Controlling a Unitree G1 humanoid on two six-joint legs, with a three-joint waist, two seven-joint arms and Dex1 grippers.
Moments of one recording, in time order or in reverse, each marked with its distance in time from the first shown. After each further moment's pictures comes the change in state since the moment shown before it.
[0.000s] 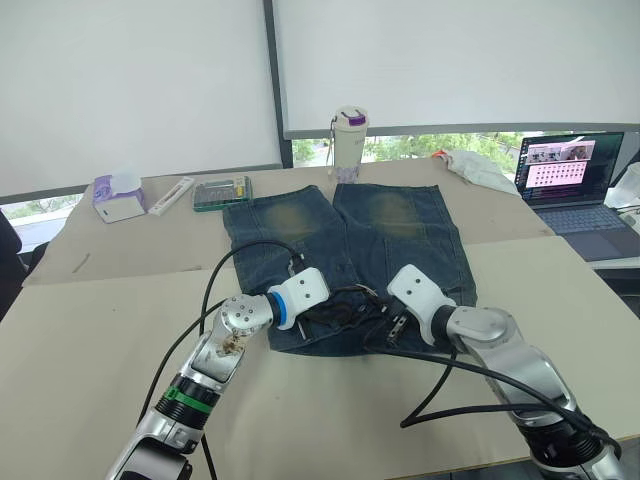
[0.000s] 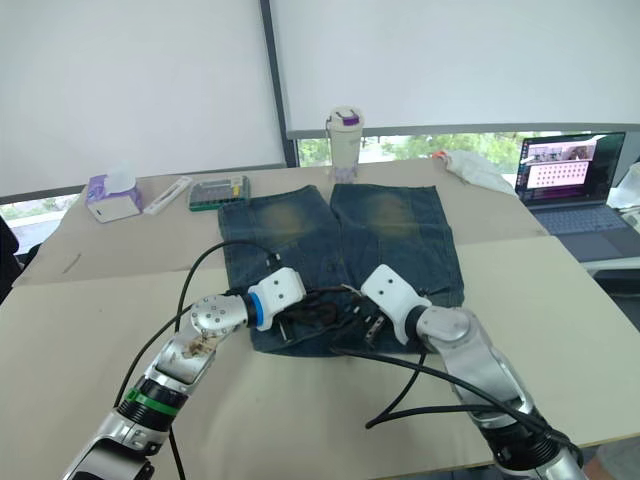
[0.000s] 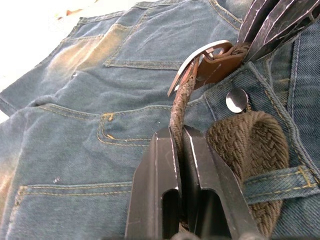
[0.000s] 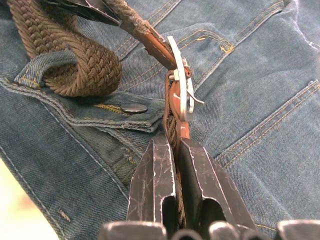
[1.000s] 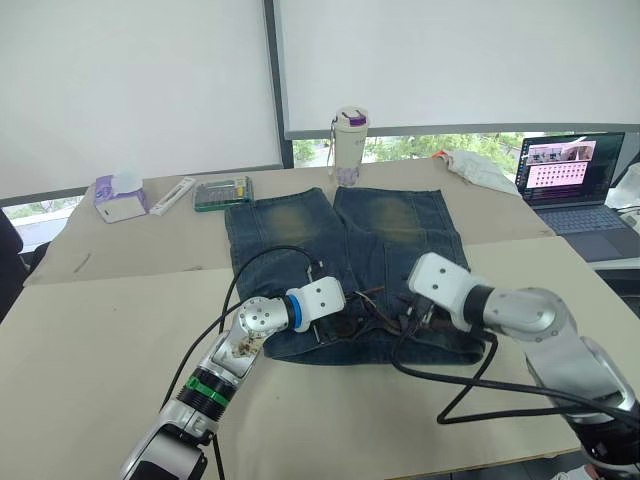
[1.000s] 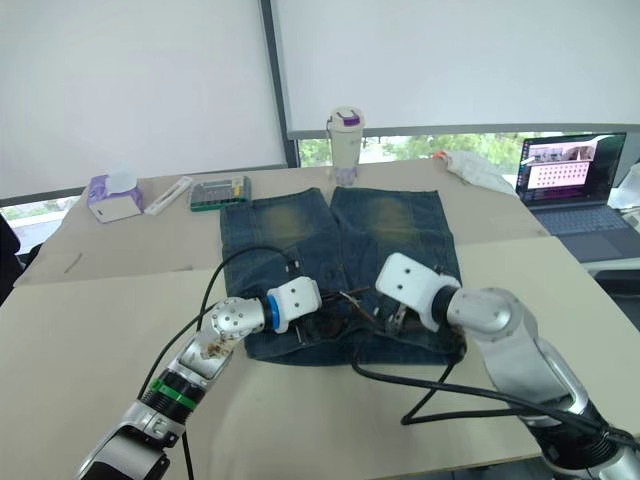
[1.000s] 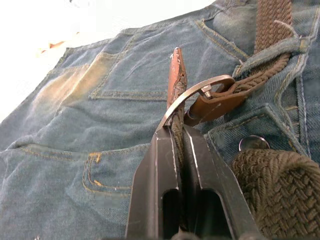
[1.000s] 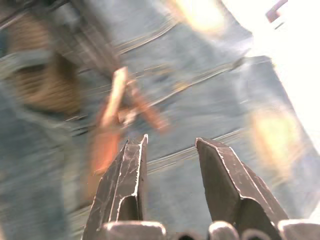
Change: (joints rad) left arm -0.057 -0.063 -0.051 0.189 0.020 -0.252 -0.007; right arm -0.040 -0.227 -0.061 -0.060 -0.013 -0.226 0.101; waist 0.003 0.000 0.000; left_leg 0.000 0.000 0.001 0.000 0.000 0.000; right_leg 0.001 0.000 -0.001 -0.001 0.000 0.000
